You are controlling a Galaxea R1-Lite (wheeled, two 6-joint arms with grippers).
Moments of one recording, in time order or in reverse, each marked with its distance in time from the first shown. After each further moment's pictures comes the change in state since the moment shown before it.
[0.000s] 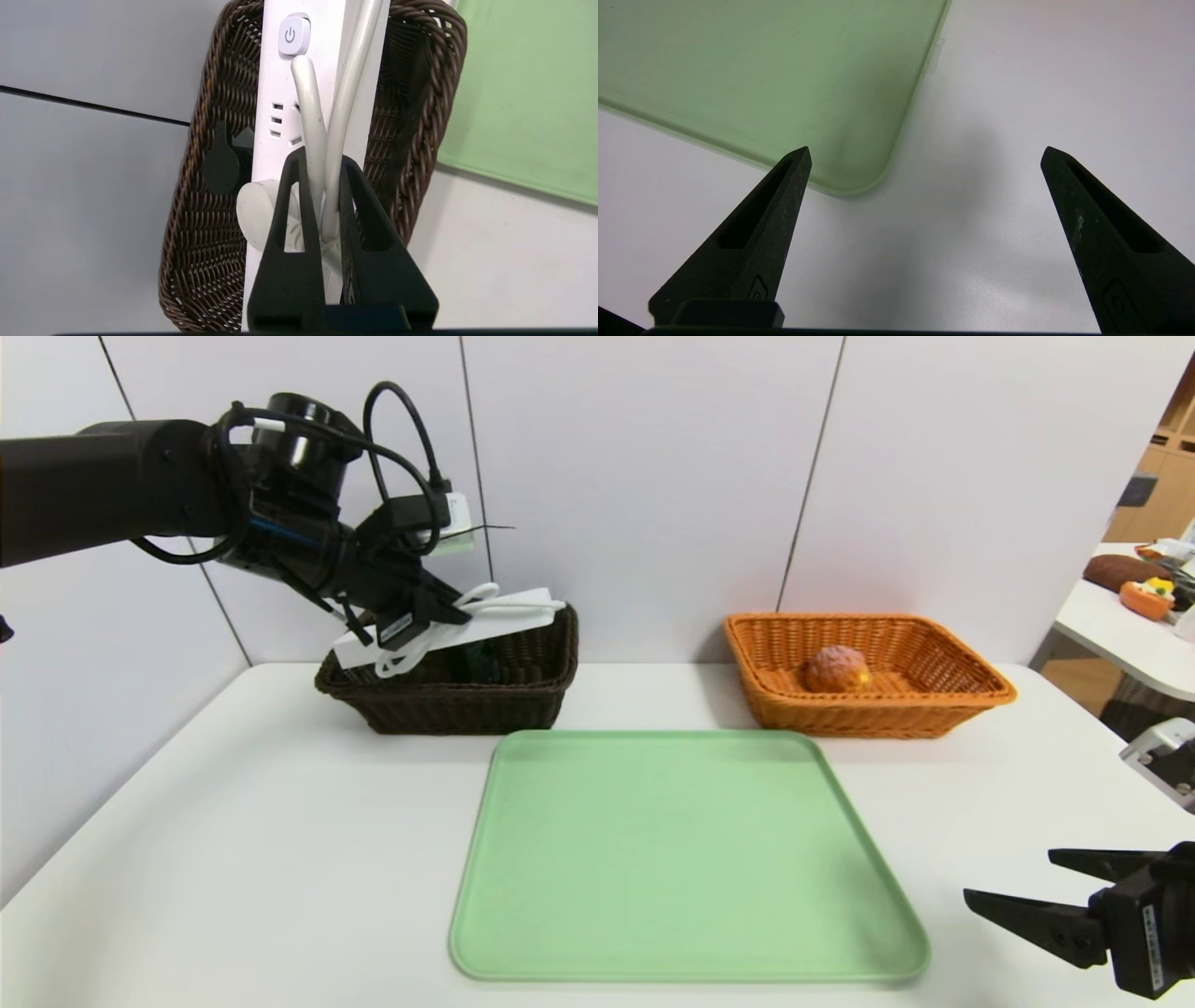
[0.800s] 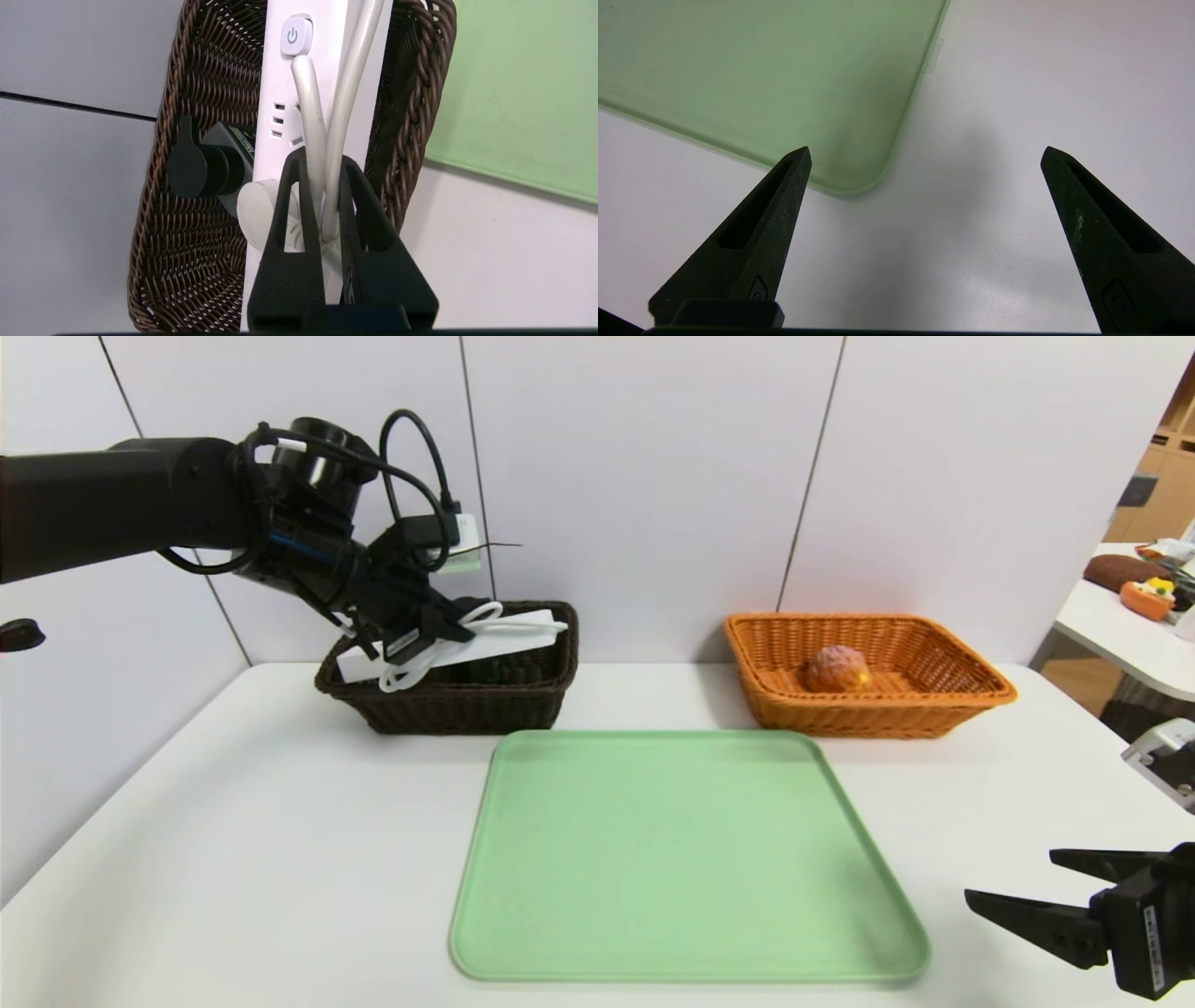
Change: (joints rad) left arm -0.004 0.038 -0.005 0.021 0.000 0.000; right arm 0.000 -0.002 0.001 0.000 -0.002 0.000
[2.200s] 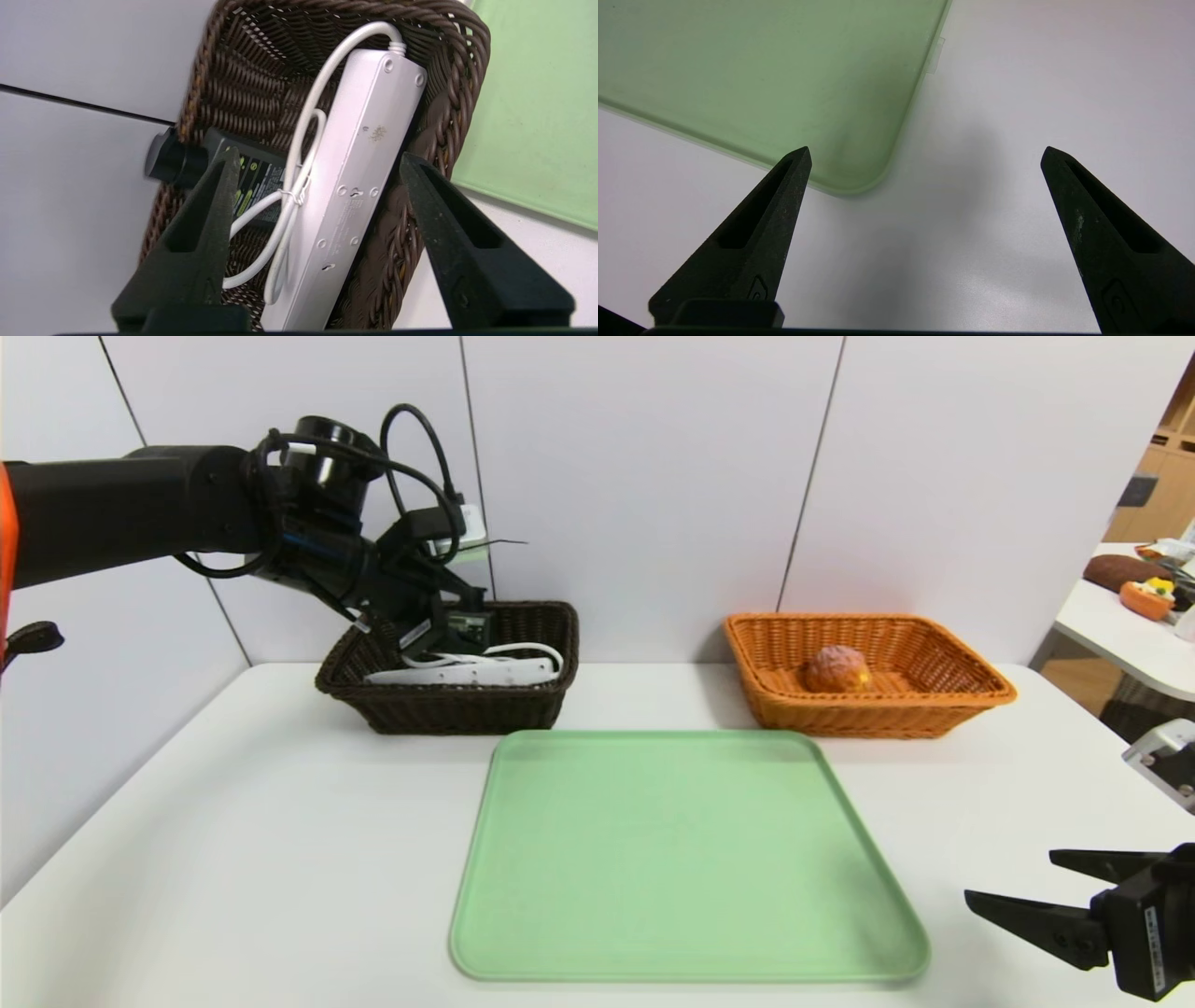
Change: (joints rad) left arm -0.004 0.013 -0.011 -0.063 0.003 -0.073; right arm 0.000 -0.002 0.001 0.000 0.003 0.000
